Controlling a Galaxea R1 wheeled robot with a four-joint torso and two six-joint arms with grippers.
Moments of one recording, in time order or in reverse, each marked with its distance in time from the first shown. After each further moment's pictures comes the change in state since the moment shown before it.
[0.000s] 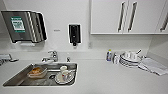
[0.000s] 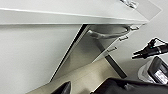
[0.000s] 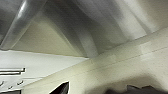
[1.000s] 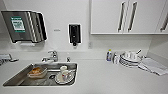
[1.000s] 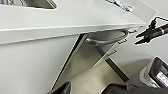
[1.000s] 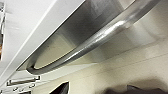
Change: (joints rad) left arm -0.059 -0.010 0.016 0.014 0.003 -0.001; right arm 0.369 -0.100 0.107 0.017 -0.345 0.270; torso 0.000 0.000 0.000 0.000
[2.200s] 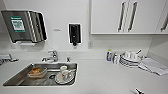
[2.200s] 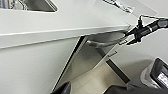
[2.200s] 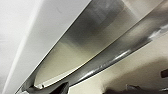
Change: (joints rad) left arm -0.017 0.000 -0.001 0.000 0.000 -0.002; right arm 0.071 0.206 -0.180 -0.003 -0.128 0.296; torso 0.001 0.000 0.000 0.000
